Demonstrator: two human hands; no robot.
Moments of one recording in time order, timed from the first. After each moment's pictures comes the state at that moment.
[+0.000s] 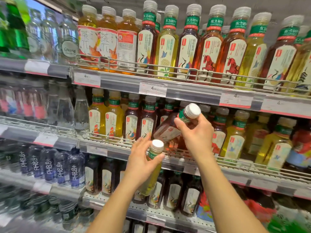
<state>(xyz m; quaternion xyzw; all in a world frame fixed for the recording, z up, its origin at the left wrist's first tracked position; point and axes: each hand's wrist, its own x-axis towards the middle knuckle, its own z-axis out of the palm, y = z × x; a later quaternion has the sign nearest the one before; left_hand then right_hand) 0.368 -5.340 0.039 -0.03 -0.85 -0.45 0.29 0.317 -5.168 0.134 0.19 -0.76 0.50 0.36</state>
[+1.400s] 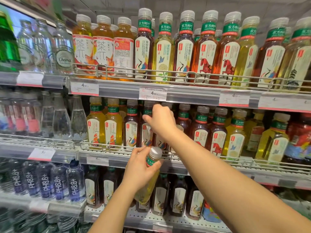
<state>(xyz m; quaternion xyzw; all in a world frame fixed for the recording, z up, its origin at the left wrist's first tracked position) 0.355 -5.368 0.029 -0.04 -0.89 -0.39 0.23 0.288 -5.279 0.179 0.18 -0.92 0.23 0.26</state>
